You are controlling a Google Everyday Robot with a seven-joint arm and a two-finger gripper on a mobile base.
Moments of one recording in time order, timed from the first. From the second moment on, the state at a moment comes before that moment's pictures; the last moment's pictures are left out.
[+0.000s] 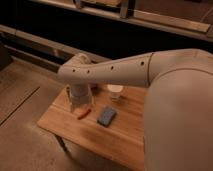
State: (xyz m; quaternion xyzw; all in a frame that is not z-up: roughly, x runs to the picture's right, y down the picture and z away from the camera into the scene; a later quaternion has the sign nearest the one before) arm -0.108 0.102 0.703 -0.26 0.23 0.64 0.68
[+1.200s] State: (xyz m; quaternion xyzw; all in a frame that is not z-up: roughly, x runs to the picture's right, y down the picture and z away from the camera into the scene) arm -0.097 -0.024 0.700 -0.21 0.22 0.68 0.67
